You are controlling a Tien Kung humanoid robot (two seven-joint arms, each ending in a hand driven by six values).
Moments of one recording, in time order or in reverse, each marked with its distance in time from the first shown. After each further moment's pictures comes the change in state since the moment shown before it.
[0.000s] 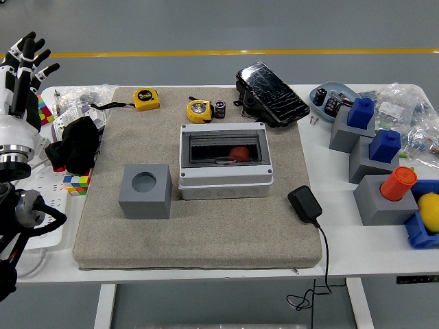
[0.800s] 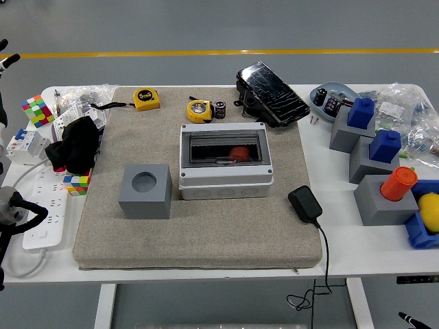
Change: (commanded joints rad) left arm 0.019 0.004 -0.080 -0.038 -0.012 -0.004 -0.036; right arm 0.072 -0.004 -0.056 -0.017 0.026 0.001 -0.001
